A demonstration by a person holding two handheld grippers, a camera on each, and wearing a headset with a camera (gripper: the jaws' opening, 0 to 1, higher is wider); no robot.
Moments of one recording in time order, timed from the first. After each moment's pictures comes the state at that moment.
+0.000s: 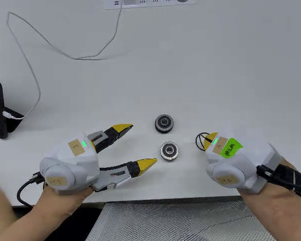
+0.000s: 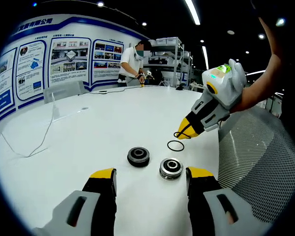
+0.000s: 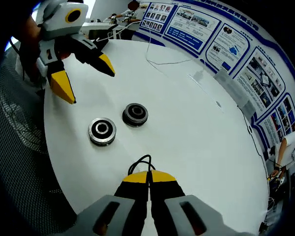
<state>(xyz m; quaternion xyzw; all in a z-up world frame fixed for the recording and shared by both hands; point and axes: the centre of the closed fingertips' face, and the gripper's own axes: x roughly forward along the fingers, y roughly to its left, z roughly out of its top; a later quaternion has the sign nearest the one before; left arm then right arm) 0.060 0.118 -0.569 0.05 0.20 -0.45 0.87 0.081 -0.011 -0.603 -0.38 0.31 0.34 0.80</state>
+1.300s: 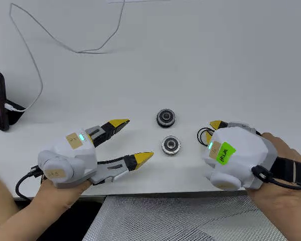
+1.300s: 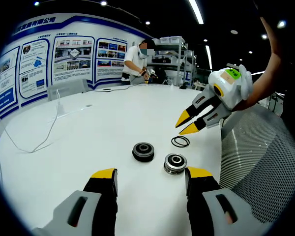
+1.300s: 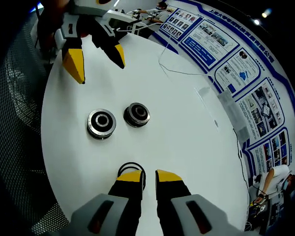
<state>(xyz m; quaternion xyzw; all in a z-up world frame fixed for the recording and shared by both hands) 0.061 0.131 -0.575 0.06 0.21 -0.43 0.88 0.087 -0.004 -0.590 -0.45 0.25 0.36 0.78</state>
